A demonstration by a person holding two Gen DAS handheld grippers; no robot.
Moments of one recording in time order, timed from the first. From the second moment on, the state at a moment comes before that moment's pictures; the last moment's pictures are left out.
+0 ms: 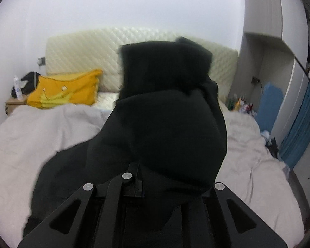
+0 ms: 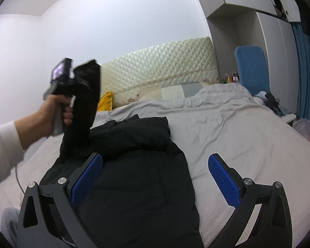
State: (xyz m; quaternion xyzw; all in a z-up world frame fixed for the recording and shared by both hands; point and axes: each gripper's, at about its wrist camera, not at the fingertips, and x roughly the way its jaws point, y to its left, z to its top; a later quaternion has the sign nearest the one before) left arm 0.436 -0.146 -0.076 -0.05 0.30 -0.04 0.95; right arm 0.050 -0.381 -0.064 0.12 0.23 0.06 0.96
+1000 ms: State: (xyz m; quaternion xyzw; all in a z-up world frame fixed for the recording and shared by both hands) left arm 0.454 -0.214 -0.198 -0.01 0.43 -0.11 0.90; right arm 0.086 -0.391 -0.090 0.12 0.25 0.07 0.96
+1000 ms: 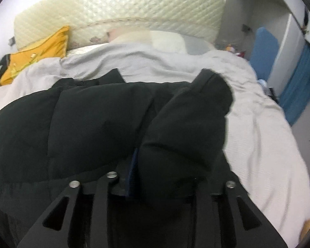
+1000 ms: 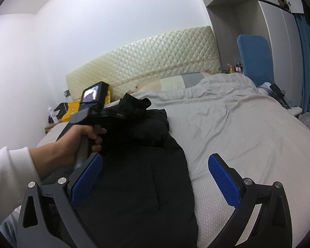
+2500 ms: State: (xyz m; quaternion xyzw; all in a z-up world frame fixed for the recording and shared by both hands) left arm 0.271 0.116 0.067 -0.06 0.25 -0.02 0.97; right arm 0.203 -0.269 0.020 0.08 0.21 0.12 0.97
